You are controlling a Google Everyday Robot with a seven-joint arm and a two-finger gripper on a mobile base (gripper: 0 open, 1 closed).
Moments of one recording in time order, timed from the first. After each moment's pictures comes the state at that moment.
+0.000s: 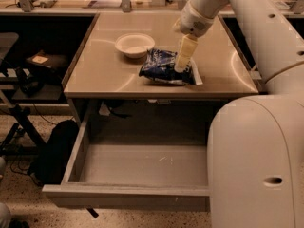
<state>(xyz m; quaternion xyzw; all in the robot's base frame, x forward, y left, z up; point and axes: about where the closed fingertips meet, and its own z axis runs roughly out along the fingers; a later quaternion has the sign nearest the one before) 0.709 -0.083 0.880 -0.69 0.69 0.10 0.20</state>
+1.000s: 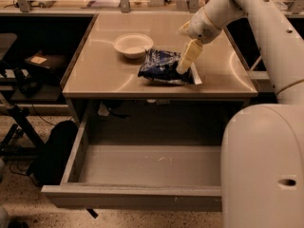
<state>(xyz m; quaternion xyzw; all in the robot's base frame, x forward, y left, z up) 0.723 -0.098 0.869 -0.65 0.69 0.16 0.28</state>
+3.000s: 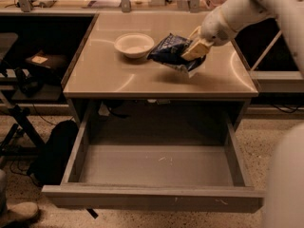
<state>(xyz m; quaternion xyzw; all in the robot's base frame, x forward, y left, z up) 0.691 -0.121 0.885 -0.63 0.70 0.16 0.31</state>
